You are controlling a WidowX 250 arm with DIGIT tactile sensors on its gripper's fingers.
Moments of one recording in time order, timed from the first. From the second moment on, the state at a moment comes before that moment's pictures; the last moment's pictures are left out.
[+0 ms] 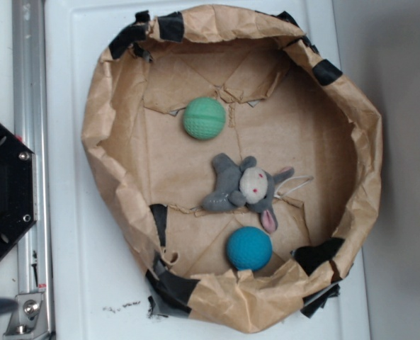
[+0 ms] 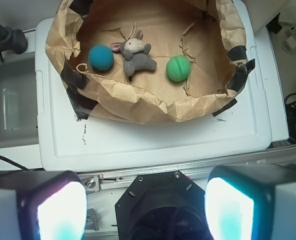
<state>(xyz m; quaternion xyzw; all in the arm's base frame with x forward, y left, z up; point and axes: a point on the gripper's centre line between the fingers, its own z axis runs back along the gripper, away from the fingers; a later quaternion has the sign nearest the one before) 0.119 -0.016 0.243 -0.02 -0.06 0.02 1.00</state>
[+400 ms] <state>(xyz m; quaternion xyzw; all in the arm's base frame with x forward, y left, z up) 0.119 -0.018 0.238 -0.02 -0.05 0.01 1.00</state>
